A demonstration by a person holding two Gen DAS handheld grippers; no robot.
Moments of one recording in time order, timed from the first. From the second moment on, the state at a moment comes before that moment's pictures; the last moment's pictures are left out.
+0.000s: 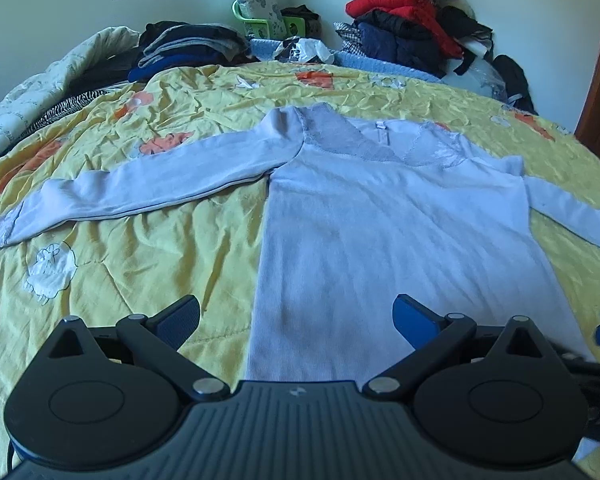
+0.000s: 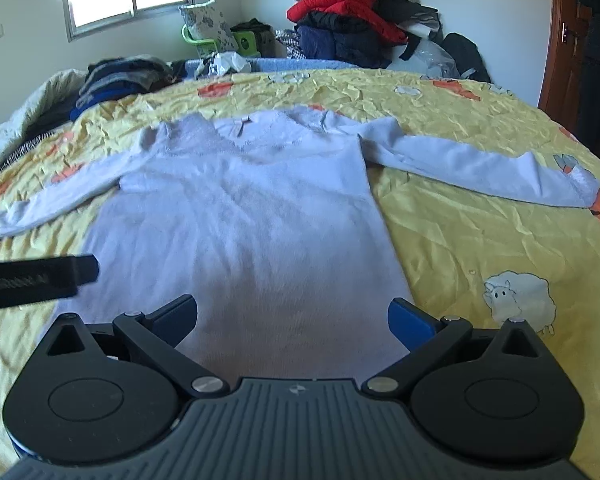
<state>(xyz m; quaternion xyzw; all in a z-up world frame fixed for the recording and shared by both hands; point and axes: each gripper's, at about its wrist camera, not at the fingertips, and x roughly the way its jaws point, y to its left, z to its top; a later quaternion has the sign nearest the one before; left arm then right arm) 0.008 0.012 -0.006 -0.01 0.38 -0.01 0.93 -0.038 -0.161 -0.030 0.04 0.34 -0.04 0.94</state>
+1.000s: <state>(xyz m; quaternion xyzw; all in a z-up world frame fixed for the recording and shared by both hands) 0.003 0.015 -0.009 0.01 0.36 0.01 0.93 -0.057 -0.167 -0.006 0.07 0.29 -0.01 0.95</state>
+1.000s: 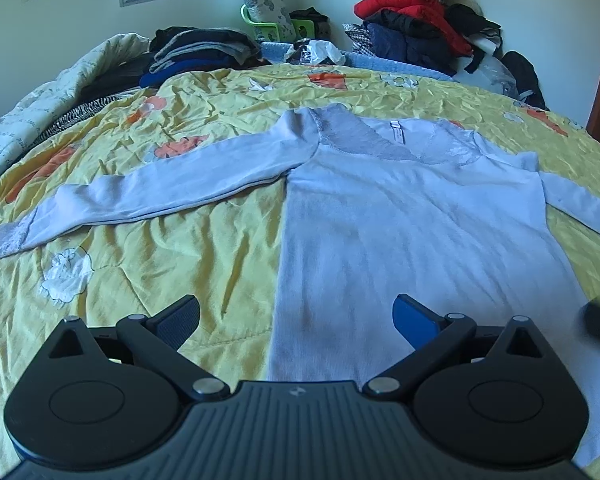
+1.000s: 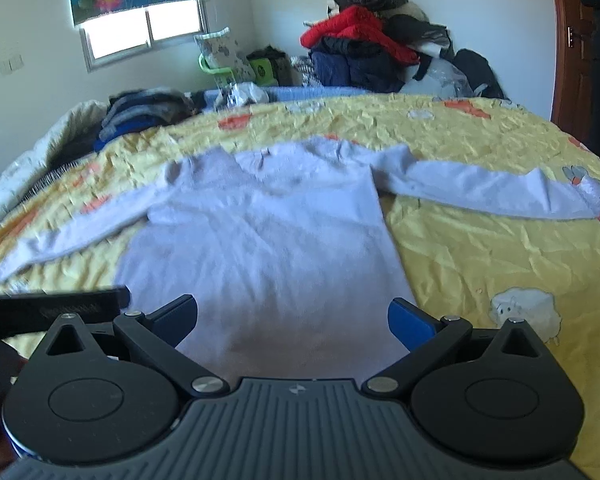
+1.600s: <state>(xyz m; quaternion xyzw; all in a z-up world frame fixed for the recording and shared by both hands) 0.002 0.014 -0.010 0.01 0.37 0.00 0.93 -0.059 -0.183 -0.015 0.06 0.26 -0.02 0.96</state>
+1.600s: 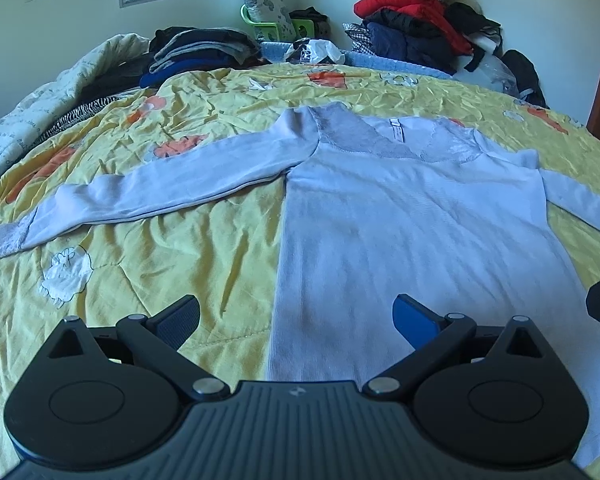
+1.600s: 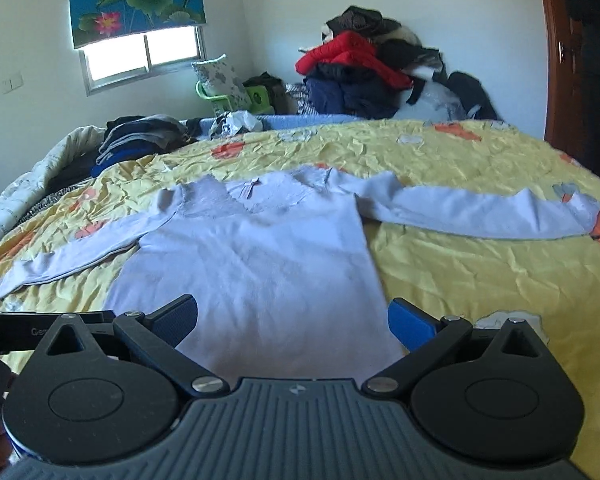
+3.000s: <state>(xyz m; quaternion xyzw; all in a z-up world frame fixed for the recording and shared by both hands) 0.006 0.010 -0.013 0.01 0.36 0.00 0.93 -0.052 -0.197 -0.032 0.08 0.27 -0.04 0.96</state>
